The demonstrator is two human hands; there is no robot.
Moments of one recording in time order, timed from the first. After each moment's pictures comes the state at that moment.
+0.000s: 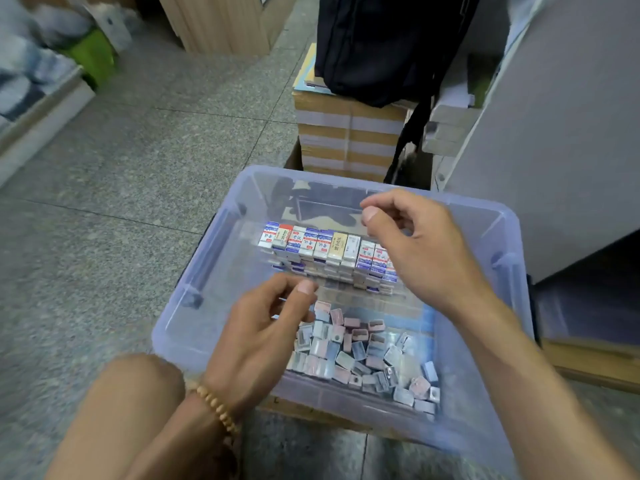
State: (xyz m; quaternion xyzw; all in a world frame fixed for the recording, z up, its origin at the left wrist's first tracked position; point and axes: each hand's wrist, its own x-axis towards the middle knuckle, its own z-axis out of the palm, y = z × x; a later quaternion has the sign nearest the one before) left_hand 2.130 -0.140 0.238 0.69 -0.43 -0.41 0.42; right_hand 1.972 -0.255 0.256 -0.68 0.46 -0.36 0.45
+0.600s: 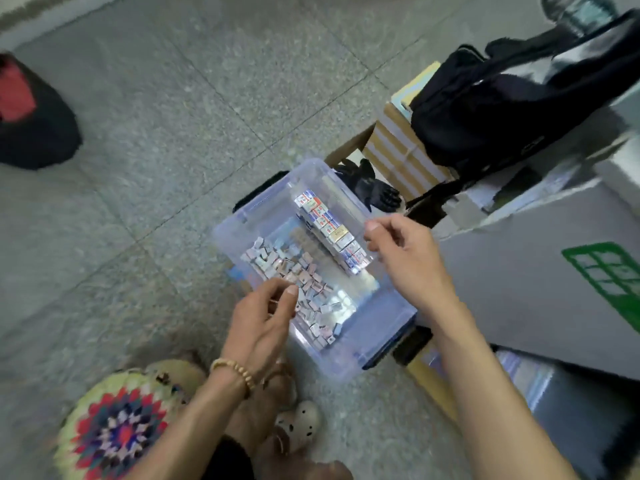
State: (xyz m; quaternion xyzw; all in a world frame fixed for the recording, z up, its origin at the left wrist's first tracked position) left_hand 2.031 -0.108 0.398 0.82 -0.13 -0.35 0.44; right_hand 1.956 -0.306 0.442 -0.72 0.42 -0.06 0.54
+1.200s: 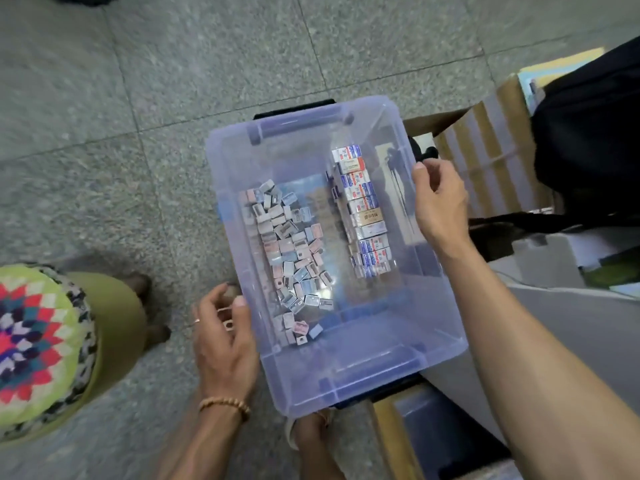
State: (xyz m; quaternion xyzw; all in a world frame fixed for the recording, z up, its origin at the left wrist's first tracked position) left_hand 1.939 -0.123 0.240 0.85 0.23 -0.10 0.47; right_hand 2.031 -0.411 0.236 -0.84 0.34 -0.04 0.42
